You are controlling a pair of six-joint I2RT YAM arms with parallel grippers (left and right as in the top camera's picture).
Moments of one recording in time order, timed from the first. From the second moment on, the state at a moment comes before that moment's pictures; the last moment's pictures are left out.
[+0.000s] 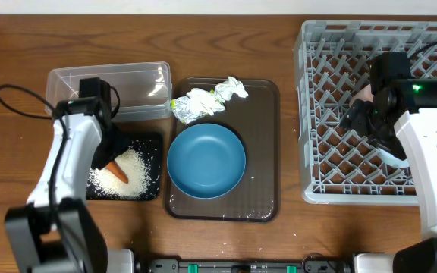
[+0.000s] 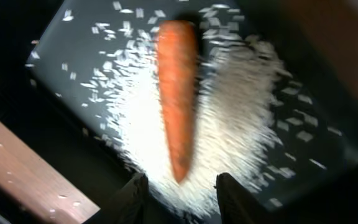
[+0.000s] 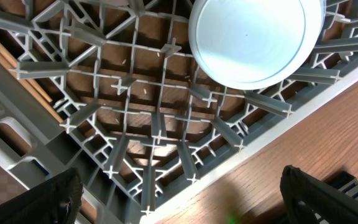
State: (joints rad) left arm 0.13 1.58 1.14 -1.08 -0.15 -0.64; right arm 0.02 1.54 1.41 -1.31 0.23 0.64
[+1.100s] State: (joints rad) left arm -0.13 1.28 1.17 -1.09 0.35 -0.46; right arm 0.02 1.54 1.41 -1.31 0.23 0.64
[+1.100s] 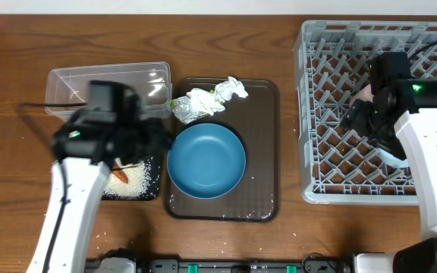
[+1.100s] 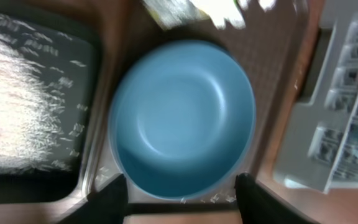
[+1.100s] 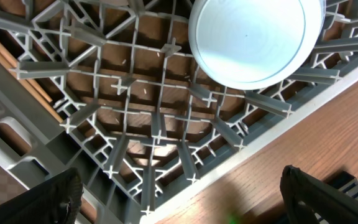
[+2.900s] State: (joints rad) left arm -0.57 1.51 1.18 -0.99 0.12 -0.74; right arm 0.02 1.54 1.41 -1.31 0.23 0.64
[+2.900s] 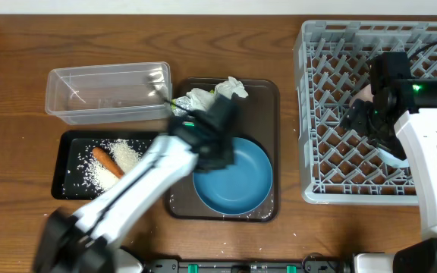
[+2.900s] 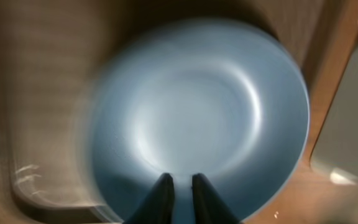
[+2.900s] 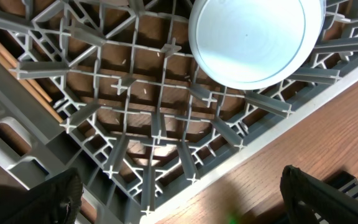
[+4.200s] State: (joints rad) left arm 0.19 1.21 1.19 -1.25 -0.09 -0.75; right arm 0.03 1.54 1.41 -1.22 -0.27 0.58
